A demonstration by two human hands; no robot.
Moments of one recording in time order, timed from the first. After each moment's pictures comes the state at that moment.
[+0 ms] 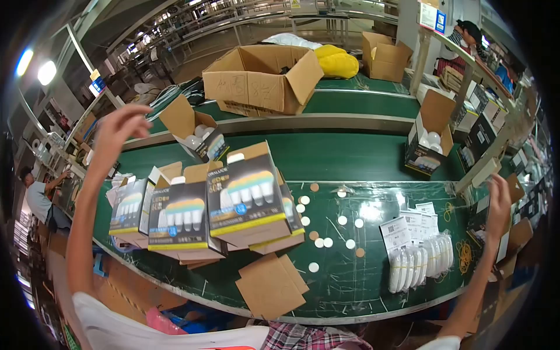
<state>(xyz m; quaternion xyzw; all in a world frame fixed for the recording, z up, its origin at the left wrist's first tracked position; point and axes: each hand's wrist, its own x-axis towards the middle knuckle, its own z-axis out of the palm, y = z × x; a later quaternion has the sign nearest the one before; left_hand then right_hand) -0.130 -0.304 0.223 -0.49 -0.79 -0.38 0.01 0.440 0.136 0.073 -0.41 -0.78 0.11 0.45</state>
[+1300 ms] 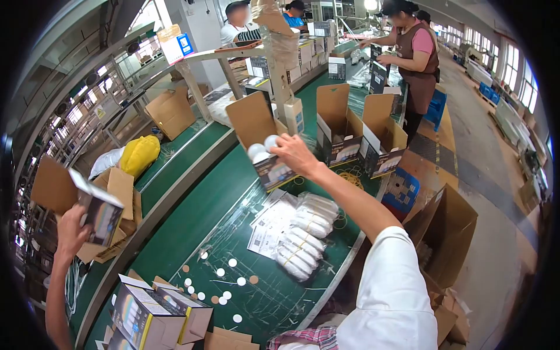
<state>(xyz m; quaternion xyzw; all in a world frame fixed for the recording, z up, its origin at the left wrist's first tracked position) -0.097 -0.049 0.218 -0.74 -0.64 -0.01 0.22 0.430 0.175 0.004 -0.39 -0.86 -0.19 0.26</state>
